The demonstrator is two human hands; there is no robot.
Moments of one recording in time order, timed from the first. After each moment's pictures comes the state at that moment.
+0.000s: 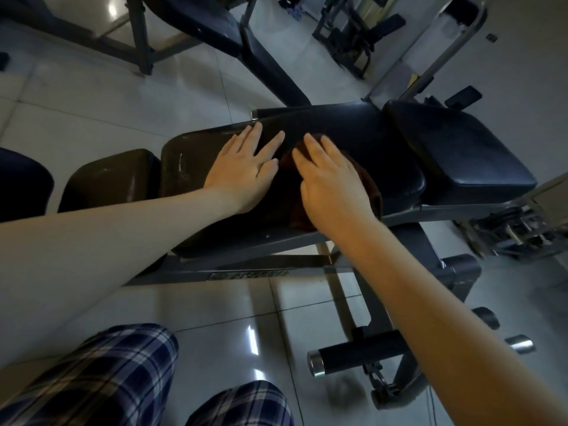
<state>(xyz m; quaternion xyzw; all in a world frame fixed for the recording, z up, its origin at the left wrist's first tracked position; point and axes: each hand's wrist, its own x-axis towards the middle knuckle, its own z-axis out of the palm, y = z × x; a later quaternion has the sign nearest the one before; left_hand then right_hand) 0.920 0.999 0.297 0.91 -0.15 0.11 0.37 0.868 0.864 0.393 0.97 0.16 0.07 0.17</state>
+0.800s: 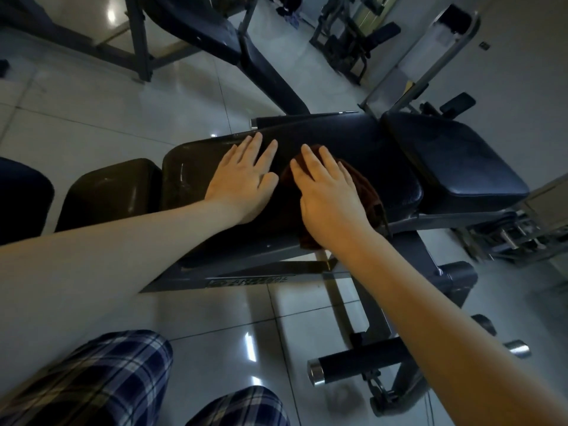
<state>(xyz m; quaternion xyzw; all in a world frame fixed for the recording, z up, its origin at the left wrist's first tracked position) 0.921 1.000 0.299 0.92 -0.15 0.10 0.36 0.868 0.863 0.391 0.97 0.16 0.05 0.17</state>
